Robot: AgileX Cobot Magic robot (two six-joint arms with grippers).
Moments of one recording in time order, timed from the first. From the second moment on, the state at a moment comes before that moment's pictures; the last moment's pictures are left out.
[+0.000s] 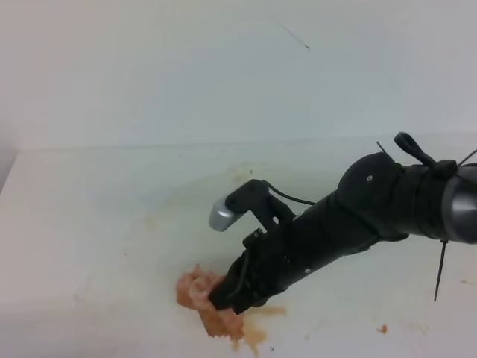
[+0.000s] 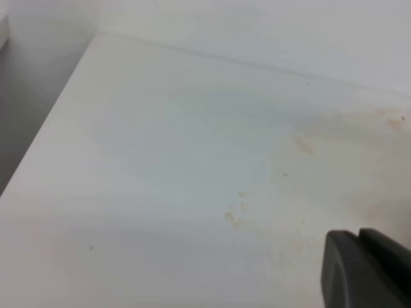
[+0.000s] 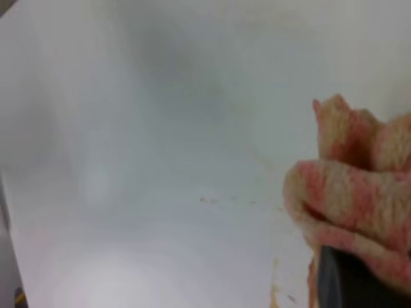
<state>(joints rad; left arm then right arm) 0.02 -0.03 0.04 -0.24 0.30 -0.07 0.66 1.93 -1.20 0.99 0.68 -1.06</state>
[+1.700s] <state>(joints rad) 0.02 -0.03 0.04 -0.24 0.30 -0.07 0.24 1.49 -0.80 0.66 0.36 -0.84</state>
